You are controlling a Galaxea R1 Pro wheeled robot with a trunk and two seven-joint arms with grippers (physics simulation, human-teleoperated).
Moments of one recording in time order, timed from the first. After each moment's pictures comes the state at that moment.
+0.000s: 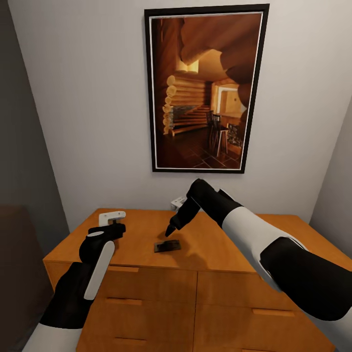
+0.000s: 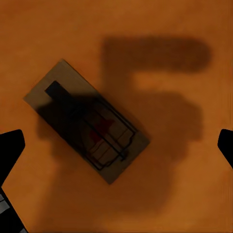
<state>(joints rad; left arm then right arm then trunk) -0.53 -0.02 -0.14 -1.53 0.31 0.85 0.64 -1.30 0.17 0.63 -0.47 0.24 1.01 1.01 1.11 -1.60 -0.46</state>
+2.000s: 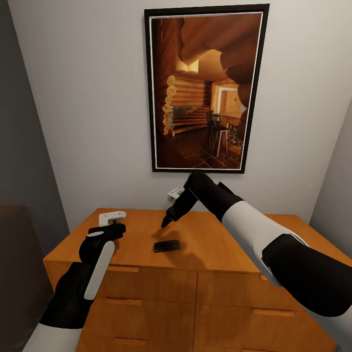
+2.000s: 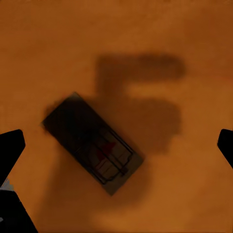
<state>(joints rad) -0.53 -0.02 -0.14 -1.53 0.31 0.85 0.63 -1.33 0.17 0.63 -0.56 0.23 1.05 0.99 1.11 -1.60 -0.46</state>
